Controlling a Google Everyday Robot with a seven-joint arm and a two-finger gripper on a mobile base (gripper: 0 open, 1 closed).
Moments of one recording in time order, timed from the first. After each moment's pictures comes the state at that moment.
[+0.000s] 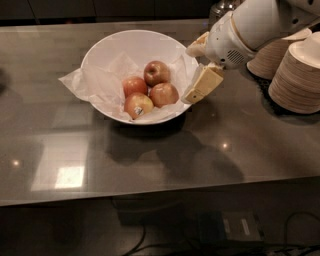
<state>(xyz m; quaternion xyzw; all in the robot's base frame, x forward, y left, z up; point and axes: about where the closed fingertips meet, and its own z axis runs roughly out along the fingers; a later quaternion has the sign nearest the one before) 0.560 -0.080 0.952 -0.64 0.69 0.10 0.33</state>
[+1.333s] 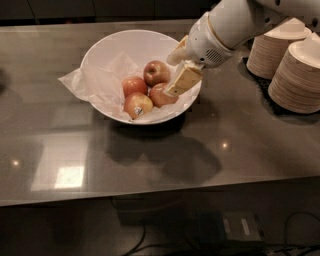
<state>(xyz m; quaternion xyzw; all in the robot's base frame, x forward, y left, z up) 0.573 -0.047 0.944 -0.65 0.67 0.10 0.32</state>
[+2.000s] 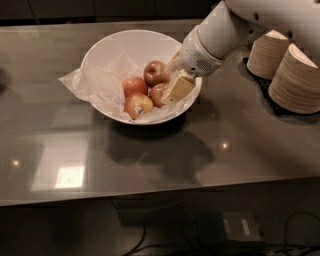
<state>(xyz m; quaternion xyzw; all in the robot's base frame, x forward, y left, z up) 0.583 -0.039 0.913 -0.65 0.69 0.10 0.30</state>
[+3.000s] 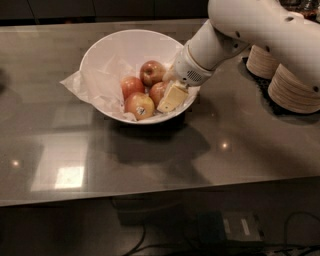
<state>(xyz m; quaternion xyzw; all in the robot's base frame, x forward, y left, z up) 0.597 -0.029 0.874 -0.63 0.72 0.11 0.28</state>
